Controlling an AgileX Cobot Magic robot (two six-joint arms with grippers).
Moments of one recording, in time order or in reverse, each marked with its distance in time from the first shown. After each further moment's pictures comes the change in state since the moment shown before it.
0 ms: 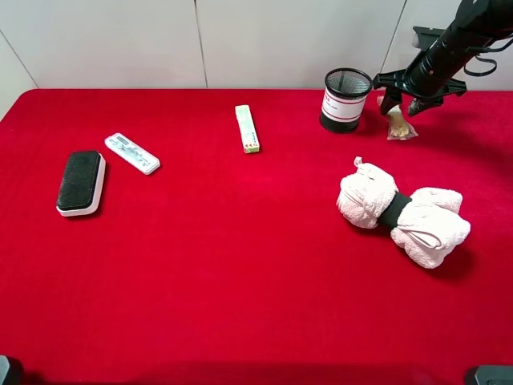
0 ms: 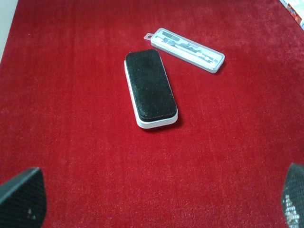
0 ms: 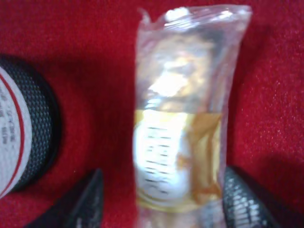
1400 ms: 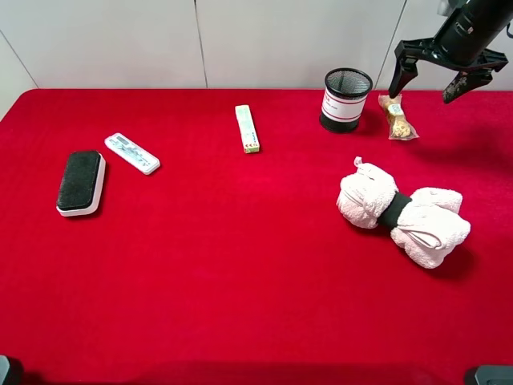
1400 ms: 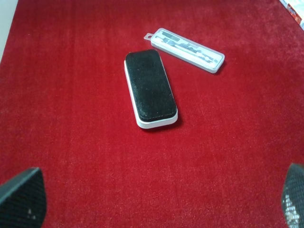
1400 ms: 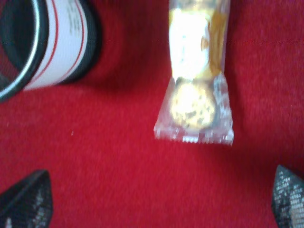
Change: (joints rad) left arm 0.000 0.000 0.000 0.000 0.000 0.000; right arm 0.000 -0.209 0.000 -0.026 0.343 0.057
